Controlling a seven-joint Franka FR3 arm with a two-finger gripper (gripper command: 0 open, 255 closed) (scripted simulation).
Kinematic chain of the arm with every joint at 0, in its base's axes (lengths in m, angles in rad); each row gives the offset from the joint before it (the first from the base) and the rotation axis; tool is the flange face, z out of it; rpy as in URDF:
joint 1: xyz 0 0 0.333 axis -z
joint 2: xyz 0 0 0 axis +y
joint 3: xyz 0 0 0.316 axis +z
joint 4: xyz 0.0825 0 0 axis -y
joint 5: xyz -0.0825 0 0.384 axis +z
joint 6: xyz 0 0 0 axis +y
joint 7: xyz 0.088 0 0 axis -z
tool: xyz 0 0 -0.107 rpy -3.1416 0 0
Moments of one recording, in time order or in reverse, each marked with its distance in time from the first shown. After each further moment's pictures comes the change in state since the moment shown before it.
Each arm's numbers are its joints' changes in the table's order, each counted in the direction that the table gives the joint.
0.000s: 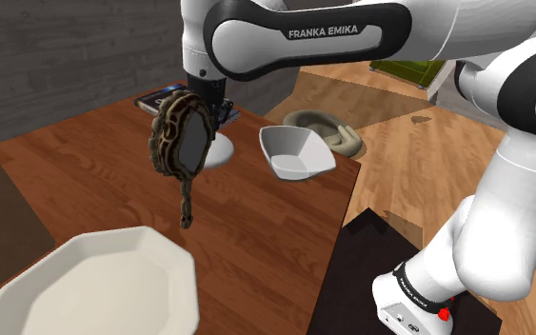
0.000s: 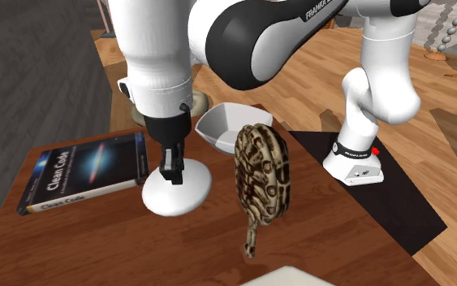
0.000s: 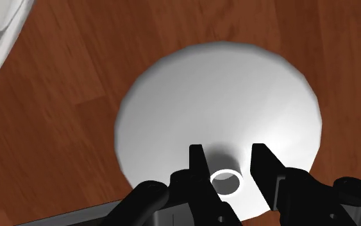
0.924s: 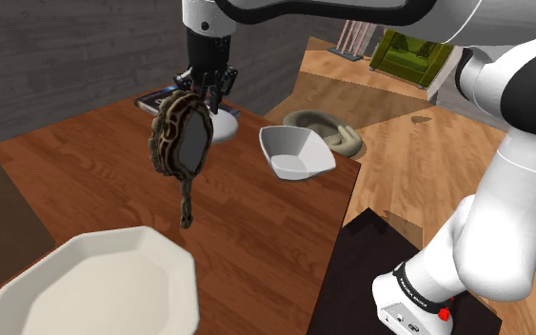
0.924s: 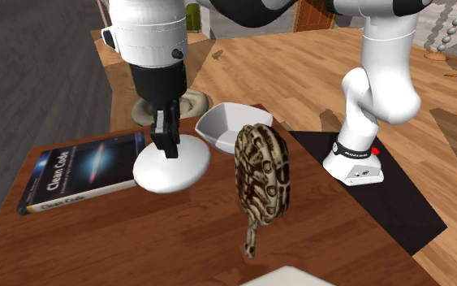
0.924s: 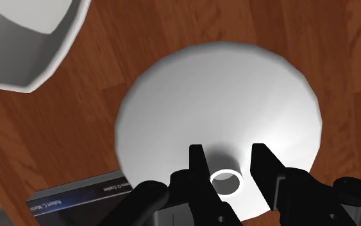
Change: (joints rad) arm -0.011 -0.004 0.006 0.185 0.006 0.188 -0.015
